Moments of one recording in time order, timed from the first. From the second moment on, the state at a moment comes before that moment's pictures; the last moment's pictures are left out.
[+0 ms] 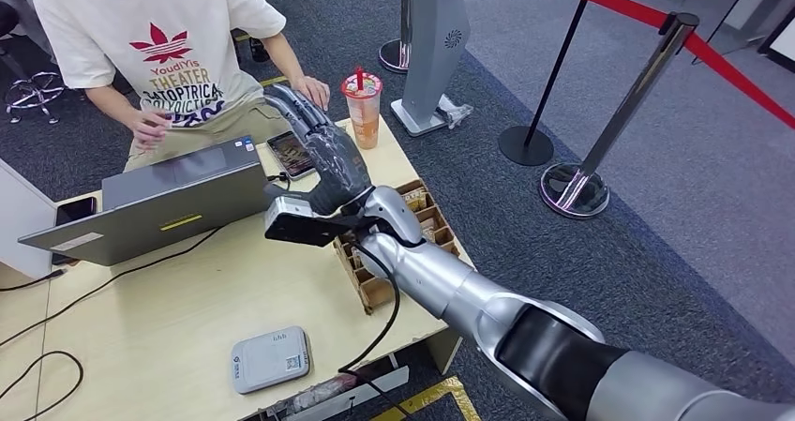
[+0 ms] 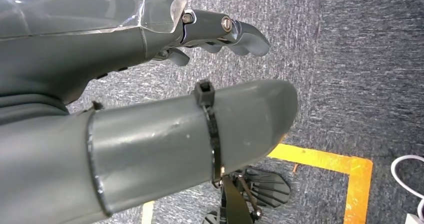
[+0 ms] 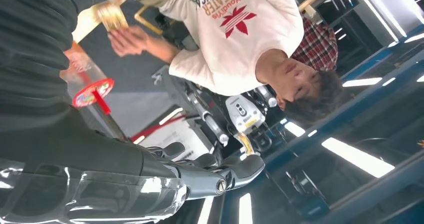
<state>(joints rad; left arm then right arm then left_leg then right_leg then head) -0.11 -0.10 1.22 -0.20 -1.07 0.15 -0.07 -0.62 -0.09 0.54 -1.10 0.54 -0.50 -0.38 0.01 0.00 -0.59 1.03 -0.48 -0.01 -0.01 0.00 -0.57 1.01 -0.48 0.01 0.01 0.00</state>
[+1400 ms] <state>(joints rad) -0.09 -0.11 1.26 -0.20 -1.02 0.17 -0.08 -0.16 -0.32 0.30 -1.35 0.79 -0.55 -0.27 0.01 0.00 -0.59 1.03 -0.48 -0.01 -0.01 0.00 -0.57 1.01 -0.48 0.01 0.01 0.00</state>
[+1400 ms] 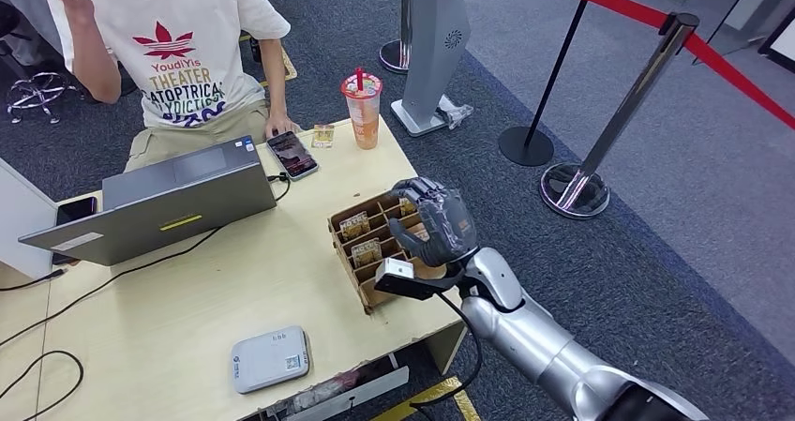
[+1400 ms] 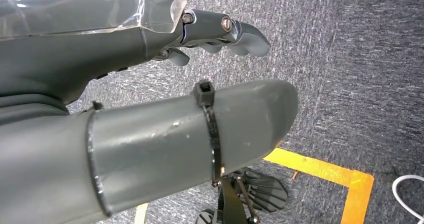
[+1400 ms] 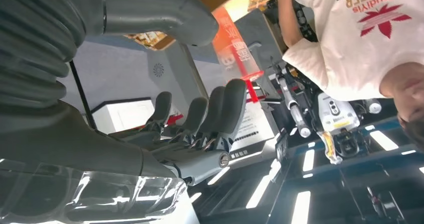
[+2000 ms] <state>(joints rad) -0.09 -0.10 1.27 -0.20 -1.01 0.17 -0.08 -0.16 -0.33 0.29 -1.28 0.82 -0.51 -0.24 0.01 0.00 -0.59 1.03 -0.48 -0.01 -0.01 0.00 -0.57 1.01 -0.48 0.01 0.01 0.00</state>
